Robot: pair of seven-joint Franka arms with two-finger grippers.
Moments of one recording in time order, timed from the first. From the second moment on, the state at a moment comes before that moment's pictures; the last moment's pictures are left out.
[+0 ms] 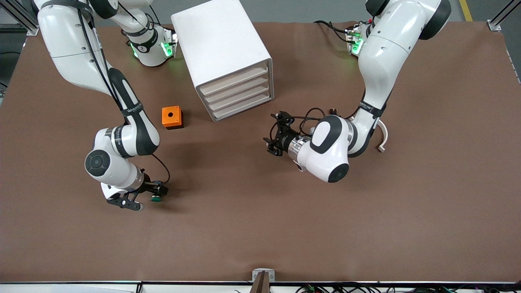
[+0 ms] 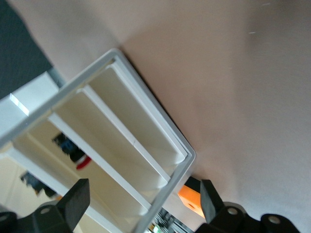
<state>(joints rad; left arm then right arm) -0.41 0.83 -0.17 -1.33 -0.84 1.66 -1.79 0.13 0.67 0.02 -1.73 0.02 2.45 0.38</state>
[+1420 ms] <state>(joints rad) -0.51 1.01 -0.17 -1.37 -1.03 1.52 -2.20 0.14 0.68 0.02 -1.79 -0.02 2.50 0.38</state>
